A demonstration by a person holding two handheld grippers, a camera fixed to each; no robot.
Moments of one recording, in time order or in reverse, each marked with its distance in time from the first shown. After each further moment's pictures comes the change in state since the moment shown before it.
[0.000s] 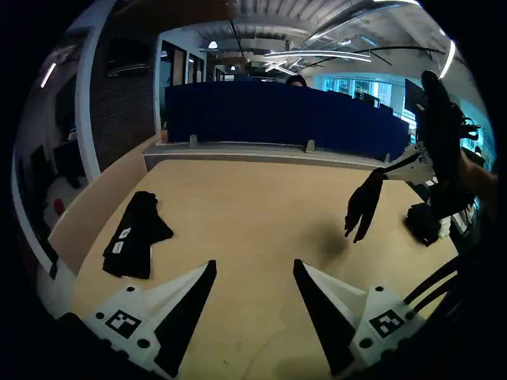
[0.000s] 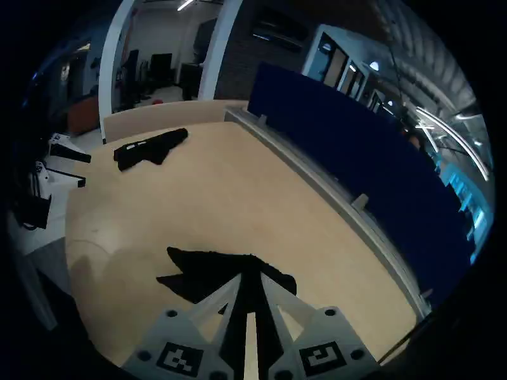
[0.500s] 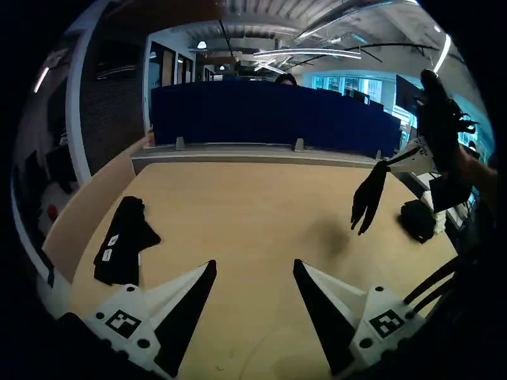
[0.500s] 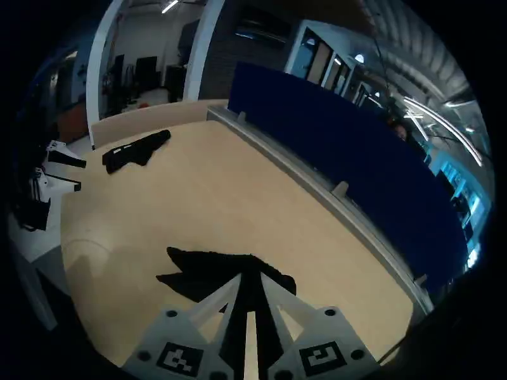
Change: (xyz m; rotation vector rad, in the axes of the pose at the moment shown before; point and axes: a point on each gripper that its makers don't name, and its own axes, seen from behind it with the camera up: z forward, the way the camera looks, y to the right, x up) left arm 0.005 0.021 0.013 -0.053 -0.006 0.028; right arm -0.022 0.042 -0.027 -0.054 -0.016 0.059
